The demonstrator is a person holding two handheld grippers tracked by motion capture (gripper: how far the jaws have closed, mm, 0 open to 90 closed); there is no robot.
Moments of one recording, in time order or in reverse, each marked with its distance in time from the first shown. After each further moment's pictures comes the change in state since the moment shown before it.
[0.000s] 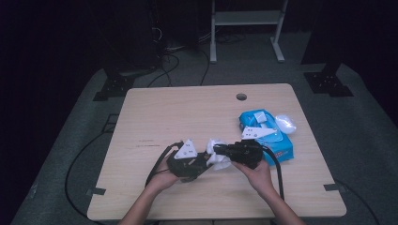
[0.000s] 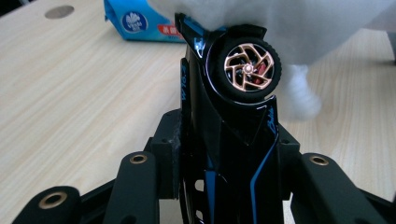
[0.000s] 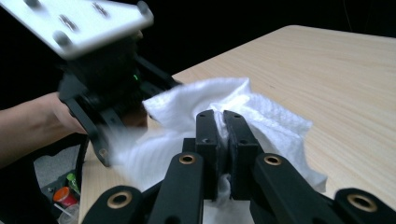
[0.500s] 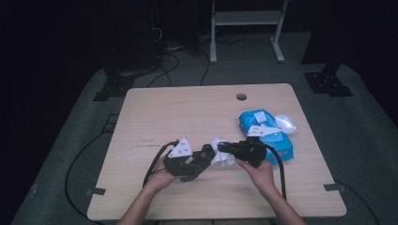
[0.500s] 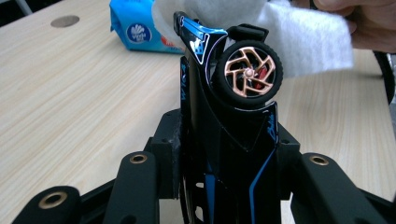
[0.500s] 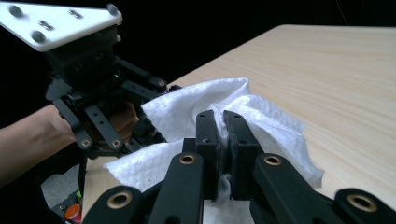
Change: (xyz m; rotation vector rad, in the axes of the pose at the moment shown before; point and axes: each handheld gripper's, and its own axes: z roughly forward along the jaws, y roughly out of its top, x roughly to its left) left arm 0.004 -0.003 -0.005 -0.065 -0.022 -0.039; right arm -0.013 -0.005 -0.007 -0.031 -0.001 0.059
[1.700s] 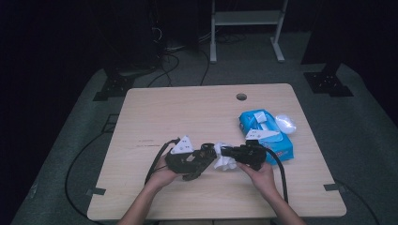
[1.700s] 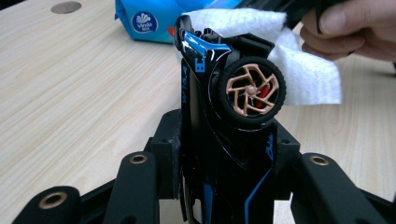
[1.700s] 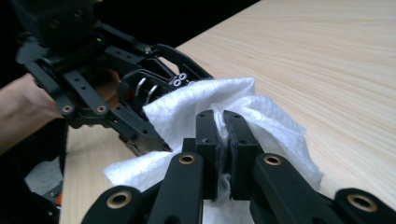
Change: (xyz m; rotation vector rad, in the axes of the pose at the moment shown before) left arm 0.009 0.001 0.013 0.066 0.002 -0.023; right arm -0.012 -0.018 0.002 0.077 -0.057 0.024
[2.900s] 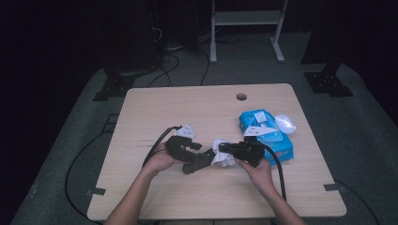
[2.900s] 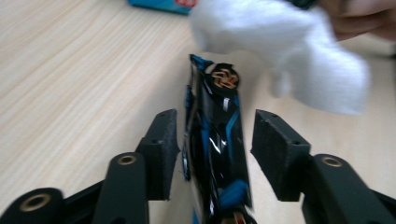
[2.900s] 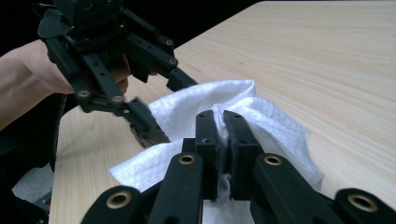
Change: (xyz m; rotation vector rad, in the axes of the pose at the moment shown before) left arm 0.041 0.012 -0.007 0.126 -0.103 -0.048; right arm -0.001 0.010 0.009 -0.005 -0.017 0.002
